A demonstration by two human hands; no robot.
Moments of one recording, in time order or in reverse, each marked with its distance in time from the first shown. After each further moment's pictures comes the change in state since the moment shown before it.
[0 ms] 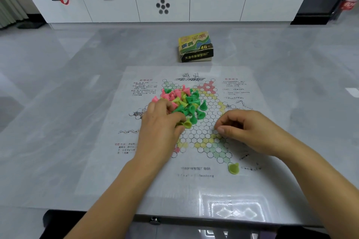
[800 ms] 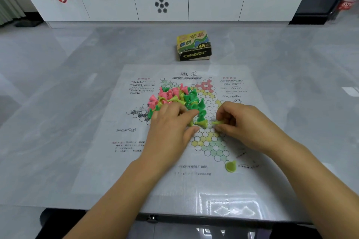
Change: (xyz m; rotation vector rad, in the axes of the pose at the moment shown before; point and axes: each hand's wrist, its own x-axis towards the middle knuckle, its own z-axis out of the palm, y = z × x) left_hand -0.003 0.014 0.005 -0.027 -0.026 0.120; right_hand 0.007 0.000 0.004 -0.339 0.120 -0.044
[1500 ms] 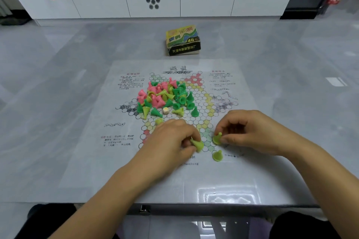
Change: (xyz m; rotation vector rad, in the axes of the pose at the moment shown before) left_hand -0.020 0.025 -0.011 -0.243 -0.290 0.084; right_hand -0.034 0.022 -0.014 0.329 -0.165 -0.042
